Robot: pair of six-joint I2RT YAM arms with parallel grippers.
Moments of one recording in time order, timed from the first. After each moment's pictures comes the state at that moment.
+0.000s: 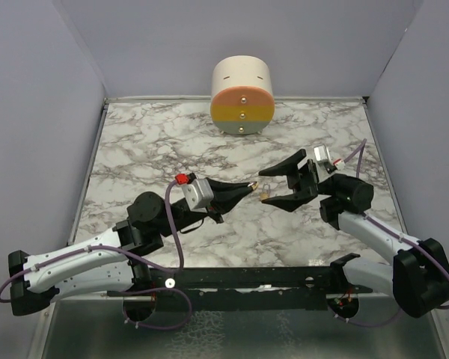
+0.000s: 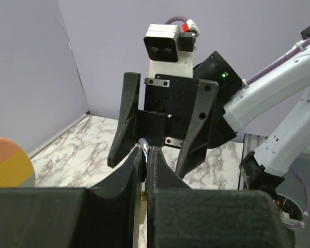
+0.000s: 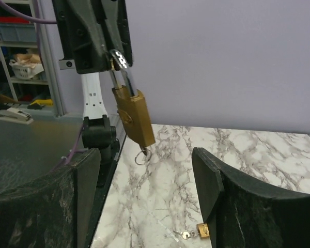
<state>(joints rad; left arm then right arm) -1.19 0.80 0.78 0.32 0.02 0.06 0.40 1.13 0.51 1.45 -1.11 0.70</state>
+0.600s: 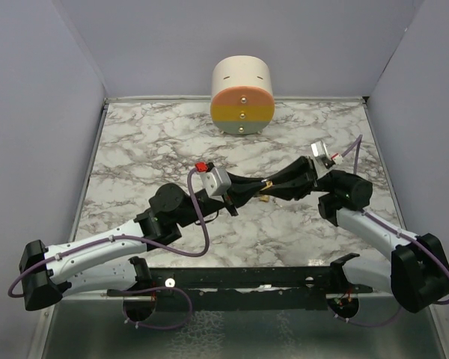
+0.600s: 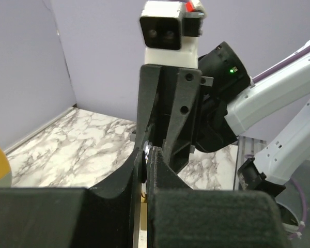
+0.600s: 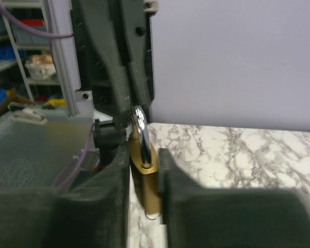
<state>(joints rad) -1.13 0.98 0.78 0.47 0.09 -0.05 0.40 1.17 0.55 1.48 -1.13 0.78</state>
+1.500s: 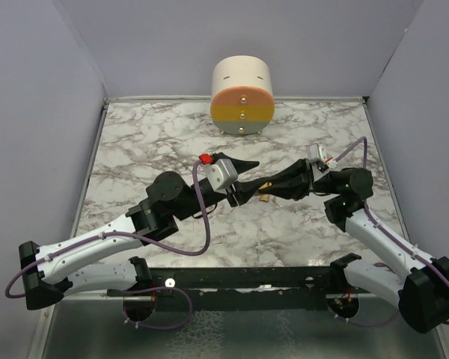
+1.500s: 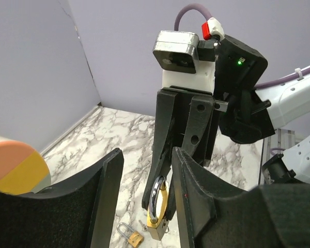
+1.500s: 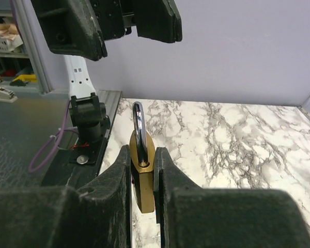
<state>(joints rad) -1.13 0.99 0.95 0.28 0.03 0.08 0.41 1.01 0.57 1.00 -1.14 0.42</state>
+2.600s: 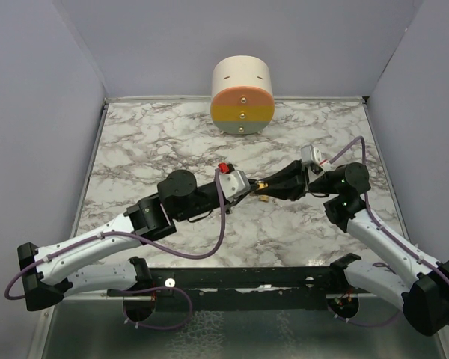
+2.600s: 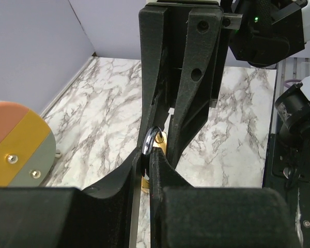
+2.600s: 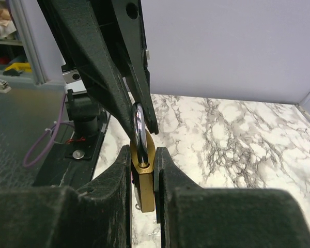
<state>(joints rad) -1.11 0.99 0.98 -0.02 0.07 0.20 0.47 0.99 0.62 0.78 -1.11 0.26</state>
